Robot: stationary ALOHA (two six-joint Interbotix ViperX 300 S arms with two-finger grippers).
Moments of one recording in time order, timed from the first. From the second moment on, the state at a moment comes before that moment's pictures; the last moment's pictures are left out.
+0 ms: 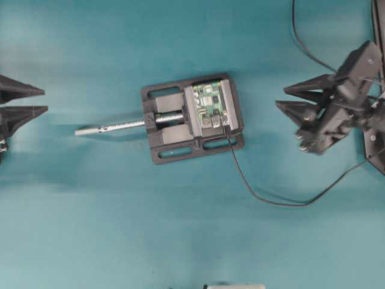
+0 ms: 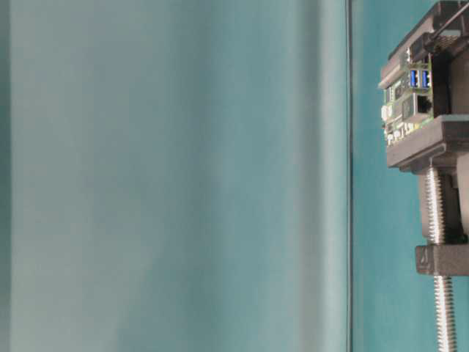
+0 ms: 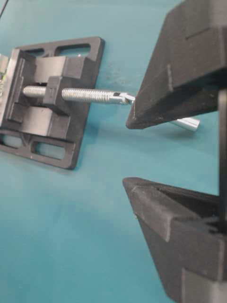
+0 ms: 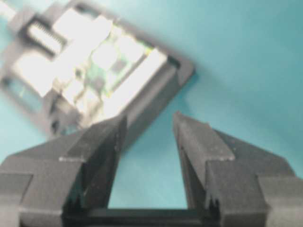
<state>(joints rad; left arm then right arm) 0.25 -1.17 1.58 -0.07 -0.09 -0.10 0.32 -0.60 1.15 1.65 -0.80 -1.05</state>
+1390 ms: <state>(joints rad) 0.25 -1.18 1.58 -0.07 -0.09 -0.10 0.20 -1.13 1.53 1.42 -0.39 -1.08</state>
